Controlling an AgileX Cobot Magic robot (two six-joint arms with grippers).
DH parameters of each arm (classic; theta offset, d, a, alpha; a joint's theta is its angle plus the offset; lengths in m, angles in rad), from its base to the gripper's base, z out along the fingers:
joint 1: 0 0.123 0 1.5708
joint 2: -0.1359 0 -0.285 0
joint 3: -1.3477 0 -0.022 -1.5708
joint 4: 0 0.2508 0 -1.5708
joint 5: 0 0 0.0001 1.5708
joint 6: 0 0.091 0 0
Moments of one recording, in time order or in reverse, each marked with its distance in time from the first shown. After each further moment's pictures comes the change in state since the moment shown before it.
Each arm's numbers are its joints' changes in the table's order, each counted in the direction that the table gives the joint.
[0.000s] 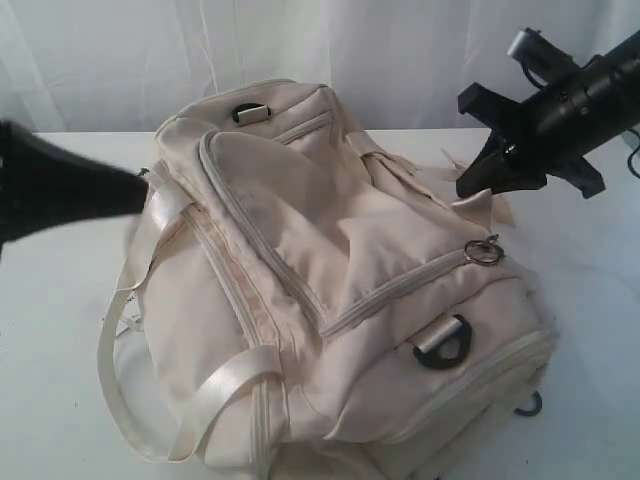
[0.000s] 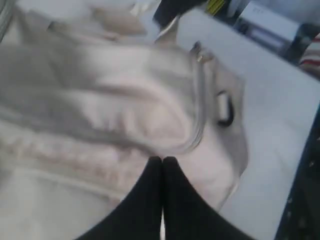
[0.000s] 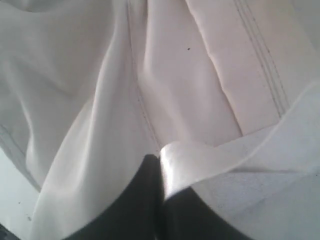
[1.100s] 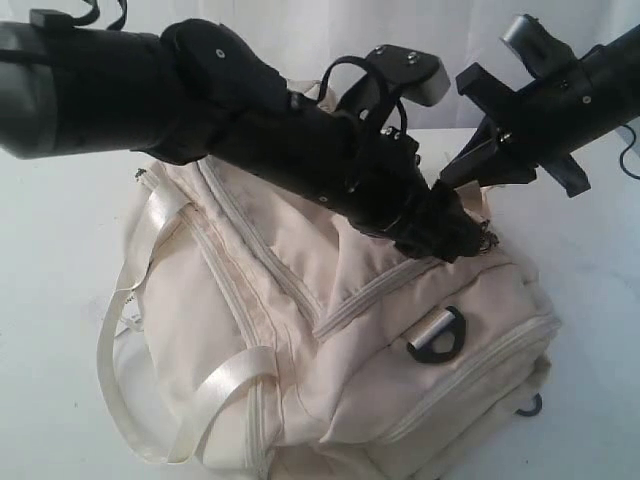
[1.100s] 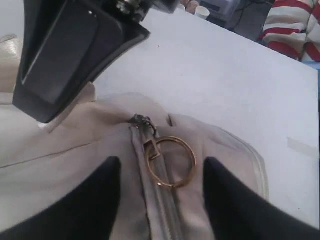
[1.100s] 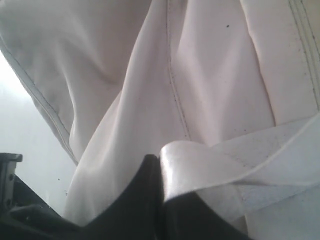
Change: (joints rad) left arm -0.537 -0.839 0.586 0.062 -0.295 -0.070; right arm 0.000 0.013 0.000 0.114 0.095 -0.050
